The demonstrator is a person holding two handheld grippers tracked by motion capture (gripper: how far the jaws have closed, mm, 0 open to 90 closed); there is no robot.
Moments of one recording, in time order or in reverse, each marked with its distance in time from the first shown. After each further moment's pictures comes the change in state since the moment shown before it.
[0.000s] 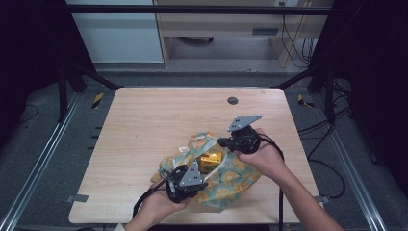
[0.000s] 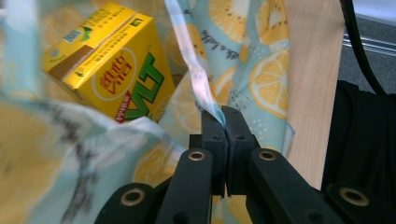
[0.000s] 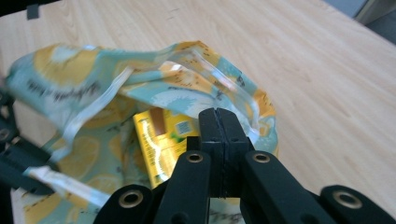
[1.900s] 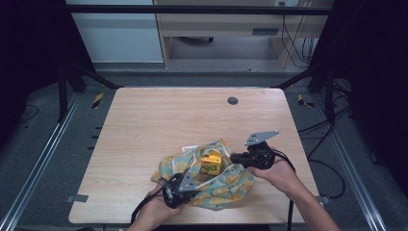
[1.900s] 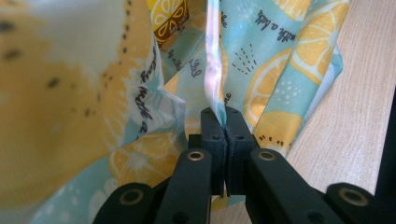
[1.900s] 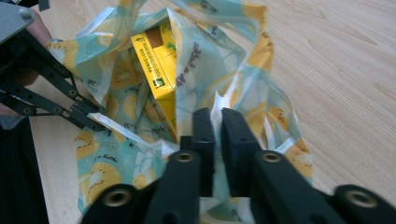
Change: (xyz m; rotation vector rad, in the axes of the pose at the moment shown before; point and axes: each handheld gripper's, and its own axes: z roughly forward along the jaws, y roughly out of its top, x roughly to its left) left arm 0.006 -0.051 0.032 0.133 0.022 -0.057; right arm -0.003 -0.068 -0.010 0.020 0.069 0.132
